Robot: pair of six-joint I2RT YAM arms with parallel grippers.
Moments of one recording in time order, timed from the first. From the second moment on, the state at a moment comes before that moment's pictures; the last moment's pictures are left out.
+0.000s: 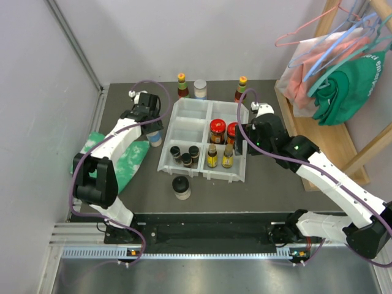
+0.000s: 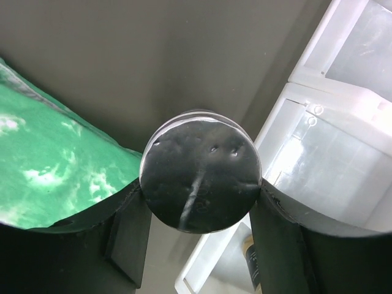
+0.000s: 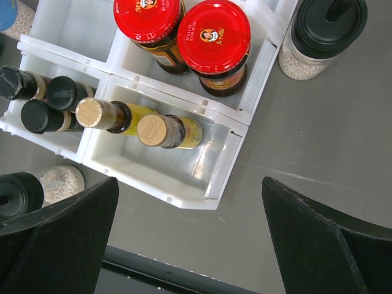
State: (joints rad) left arm -0.25 1.63 1.29 -0.57 -0.33 -0.50; right arm 0.69 1.12 1.14 -0.73 0.24 0.43
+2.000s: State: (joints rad) left arm -0.58 1.78 1.49 -0.54 -0.14 -0.29; right arm 0.69 1.12 1.14 -0.75 0.29 0.43
